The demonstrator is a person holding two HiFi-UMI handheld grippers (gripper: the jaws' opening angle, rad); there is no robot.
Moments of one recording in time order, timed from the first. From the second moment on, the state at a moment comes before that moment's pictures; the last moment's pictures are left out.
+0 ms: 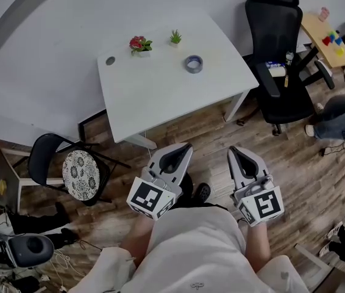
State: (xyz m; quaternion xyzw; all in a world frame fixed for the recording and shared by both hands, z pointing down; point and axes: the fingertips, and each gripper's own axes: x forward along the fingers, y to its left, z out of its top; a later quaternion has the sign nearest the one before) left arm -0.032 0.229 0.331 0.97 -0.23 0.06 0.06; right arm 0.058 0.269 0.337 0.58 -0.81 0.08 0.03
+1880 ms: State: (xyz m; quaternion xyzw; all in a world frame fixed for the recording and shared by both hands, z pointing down) left arm -0.048 -0.055 0.365 0.97 -0.20 0.08 0.10; right arm 0.029 -0.018 0.367 0.56 -0.82 0.12 0.11
